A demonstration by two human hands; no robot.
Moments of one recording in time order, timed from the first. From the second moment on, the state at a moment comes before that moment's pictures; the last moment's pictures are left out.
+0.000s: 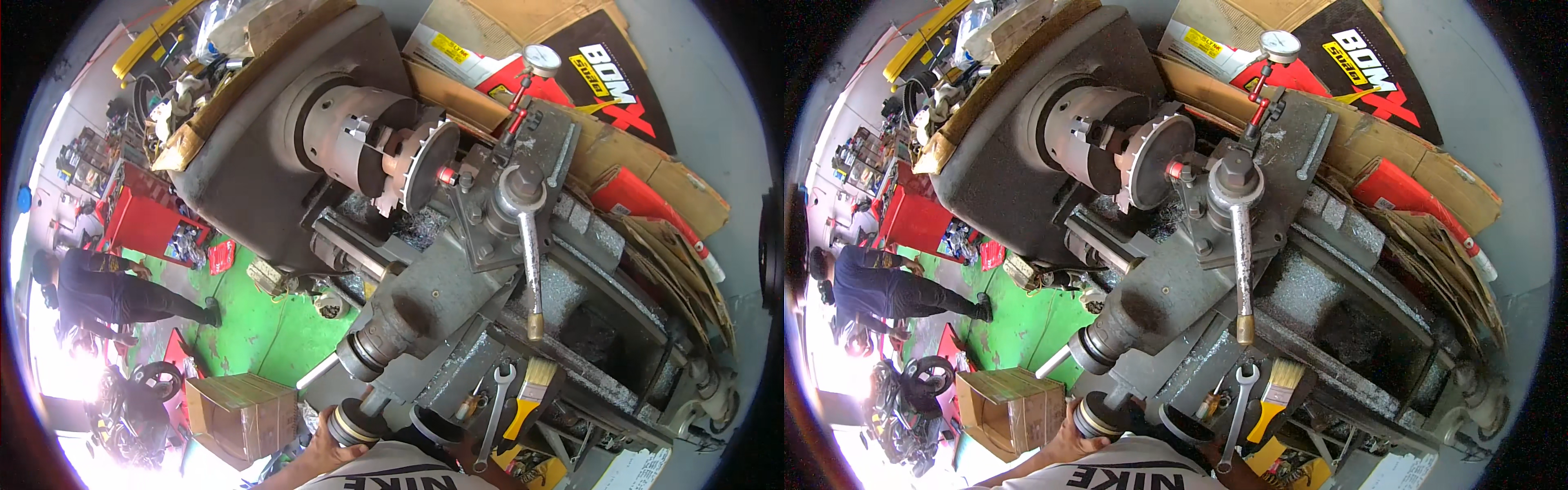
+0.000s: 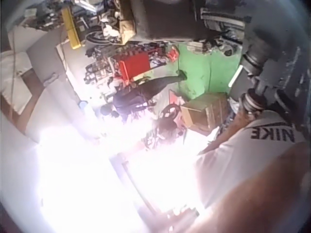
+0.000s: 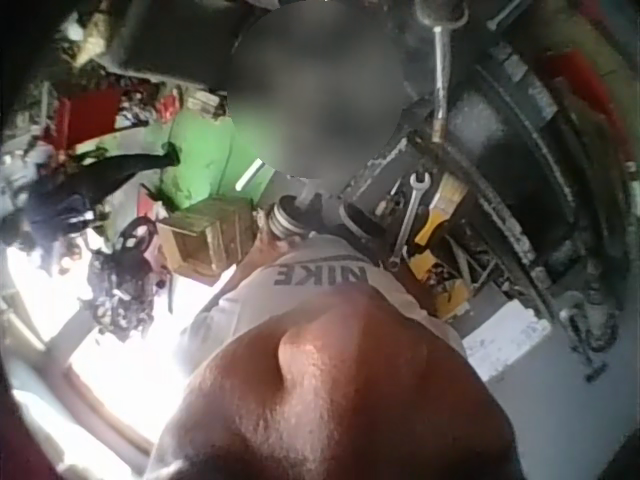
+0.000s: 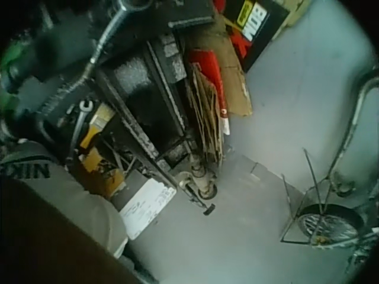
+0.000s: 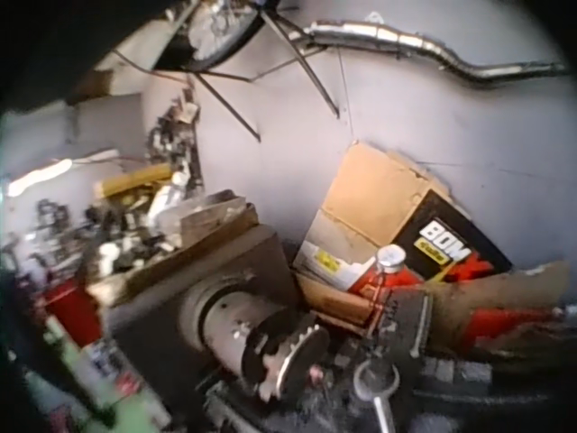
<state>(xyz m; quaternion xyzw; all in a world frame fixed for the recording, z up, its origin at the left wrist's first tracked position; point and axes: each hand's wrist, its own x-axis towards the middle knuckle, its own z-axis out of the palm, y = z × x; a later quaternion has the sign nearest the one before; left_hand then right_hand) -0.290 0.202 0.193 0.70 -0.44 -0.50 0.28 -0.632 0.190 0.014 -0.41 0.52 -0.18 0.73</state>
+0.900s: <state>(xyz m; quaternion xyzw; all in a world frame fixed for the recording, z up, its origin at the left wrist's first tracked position) -0.299 0.198 0.206 0.71 -0.41 -0.50 0.27 -0.632 0.210 -0.028 -0.57 0.54 -0.18 0.59</state>
